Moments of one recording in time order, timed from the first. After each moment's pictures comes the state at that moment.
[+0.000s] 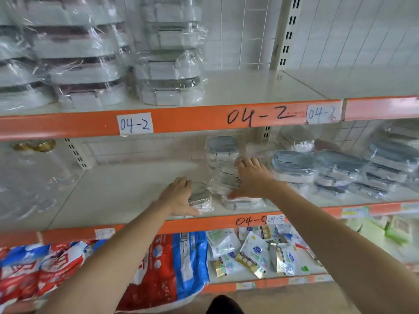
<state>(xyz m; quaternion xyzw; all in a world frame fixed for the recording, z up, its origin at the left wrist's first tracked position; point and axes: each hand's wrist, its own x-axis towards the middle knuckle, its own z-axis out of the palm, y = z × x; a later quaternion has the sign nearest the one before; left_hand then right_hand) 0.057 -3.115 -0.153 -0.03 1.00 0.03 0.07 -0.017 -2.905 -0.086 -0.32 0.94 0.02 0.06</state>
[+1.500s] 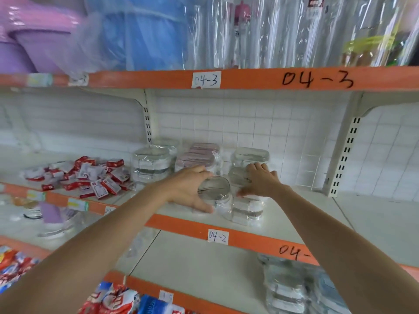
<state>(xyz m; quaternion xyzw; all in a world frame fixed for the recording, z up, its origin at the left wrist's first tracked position) 0.162 -3.186 0.242 -0.07 1.00 0.02 -0.04 -0.027 -3.038 0.212 -0.41 0.91 -0.09 -0.04</state>
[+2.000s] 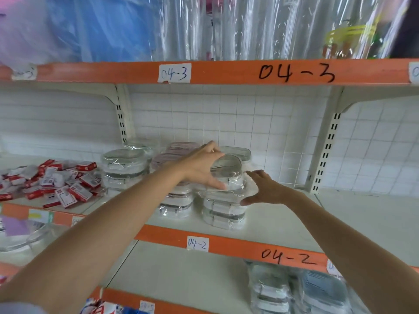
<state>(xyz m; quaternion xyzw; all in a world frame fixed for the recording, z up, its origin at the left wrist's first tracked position) 0.071 -3.161 0.269 -0.02 0.99 0.06 -0.08 -0.079 -2.988 0.194 -0.45 0.87 -0.17 0.08</state>
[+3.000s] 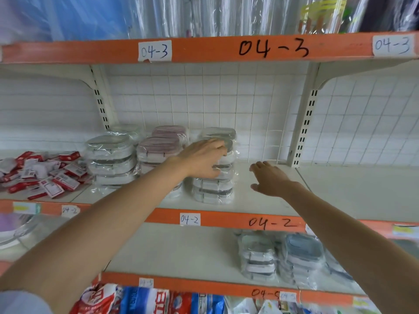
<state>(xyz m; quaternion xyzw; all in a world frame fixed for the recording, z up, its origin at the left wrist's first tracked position) 0.071 -3.123 0.250 0.09 0.98 -0.11 -0.14 -0.053 -2.944 0.179 -0.39 0.92 0.01 -0.07</state>
